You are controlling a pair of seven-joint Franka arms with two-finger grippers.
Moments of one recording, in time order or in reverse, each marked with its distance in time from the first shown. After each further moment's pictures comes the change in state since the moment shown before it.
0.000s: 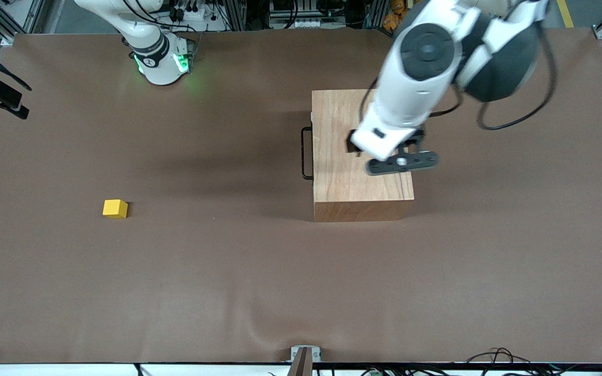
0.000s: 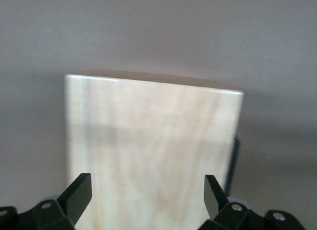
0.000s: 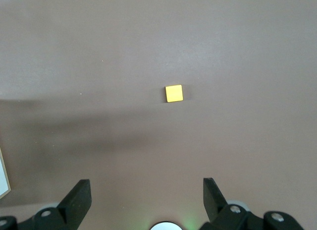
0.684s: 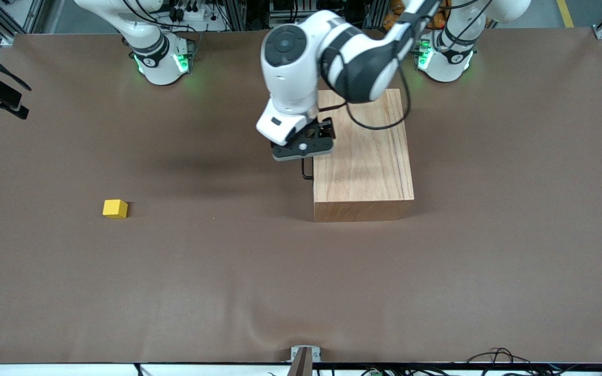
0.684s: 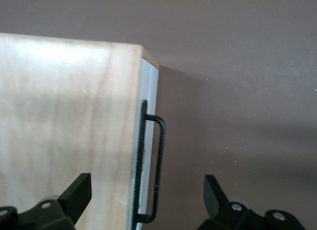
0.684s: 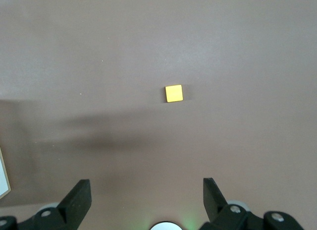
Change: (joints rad) left arm -0.402 0.222 0.225 0.128 0.004 0.089 -0.204; right arm -0.001 0.000 0.000 0.000 0.000 0.000 0.000
